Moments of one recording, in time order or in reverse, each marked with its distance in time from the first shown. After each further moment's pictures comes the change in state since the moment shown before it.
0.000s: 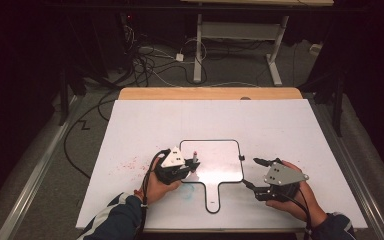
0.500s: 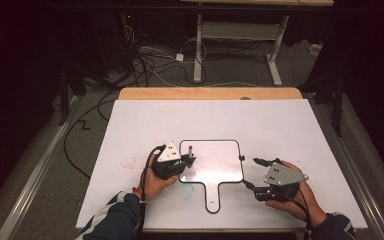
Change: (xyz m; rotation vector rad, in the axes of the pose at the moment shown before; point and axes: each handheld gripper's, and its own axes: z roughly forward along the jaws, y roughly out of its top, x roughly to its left) left arm 0.015 -0.007 -0.003 -0.017 0.026 -0.079; right arm 0.000 0.000 0.000 0.002 -0.002 -0.001
